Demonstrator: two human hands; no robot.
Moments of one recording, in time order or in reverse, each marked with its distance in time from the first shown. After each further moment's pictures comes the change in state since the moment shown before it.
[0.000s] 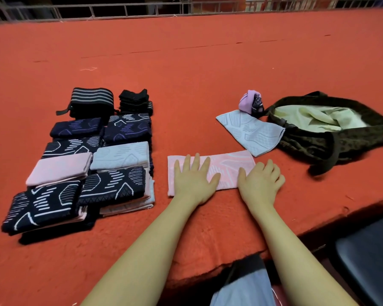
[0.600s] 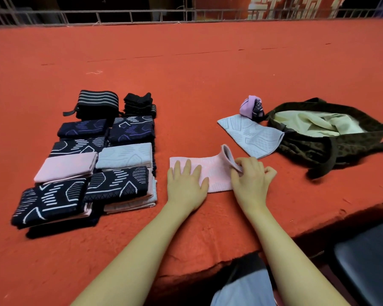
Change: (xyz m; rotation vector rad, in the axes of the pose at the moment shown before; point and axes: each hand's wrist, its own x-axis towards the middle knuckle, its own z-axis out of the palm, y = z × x) left_hand -0.021 -0.016 -0.003 0.001 0.131 -0.045; right_hand -0.008 -0.017 -0.017 0.333 0.301 -0.372
